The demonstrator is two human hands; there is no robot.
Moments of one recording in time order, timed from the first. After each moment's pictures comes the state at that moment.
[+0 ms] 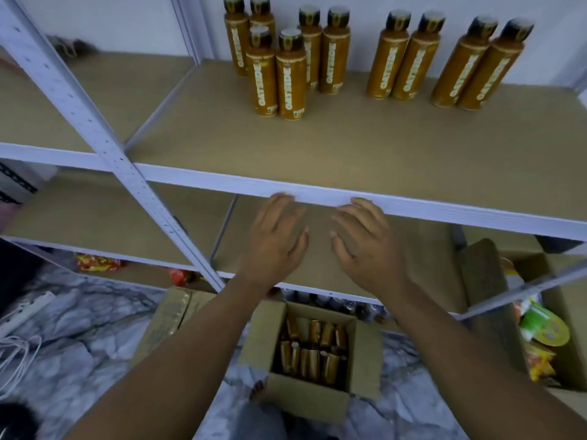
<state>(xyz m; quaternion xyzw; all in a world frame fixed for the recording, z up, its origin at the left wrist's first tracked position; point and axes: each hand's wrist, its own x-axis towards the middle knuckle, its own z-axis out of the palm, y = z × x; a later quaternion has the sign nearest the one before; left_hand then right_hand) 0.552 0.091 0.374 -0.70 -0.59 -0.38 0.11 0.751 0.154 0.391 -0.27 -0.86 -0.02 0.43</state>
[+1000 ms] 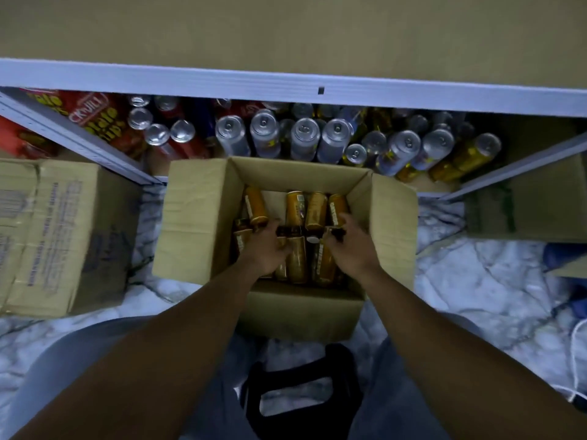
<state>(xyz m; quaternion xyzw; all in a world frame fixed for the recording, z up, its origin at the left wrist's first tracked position) 0.638 0.032 -0.283 -0.46 -0.73 -0.06 -0.50 0.839 0.074 -0.263 -0.67 -0.58 0.45 0.02</state>
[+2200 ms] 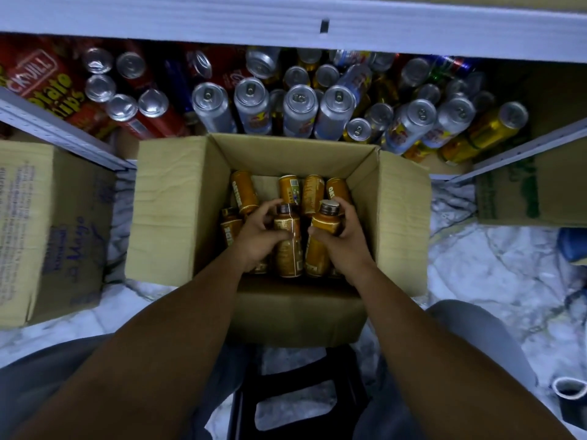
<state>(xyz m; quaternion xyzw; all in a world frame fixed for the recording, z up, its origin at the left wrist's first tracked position) 0.637 0.041 -0.335 -0.24 -0.66 -0.27 -0.66 0.831 0.059 -0.318 -0.65 -0.41 0.61 0.20</state>
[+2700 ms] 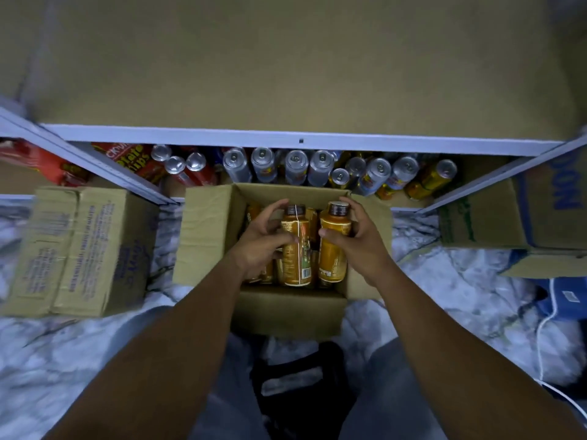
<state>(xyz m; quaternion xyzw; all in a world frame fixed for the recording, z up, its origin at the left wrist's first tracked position) 0.646 0.045 -0.147 -0.24 -0.58 -0.34 -0.70 0.861 0.085 -0.139 -0.58 -0.47 0.62 0.24</state>
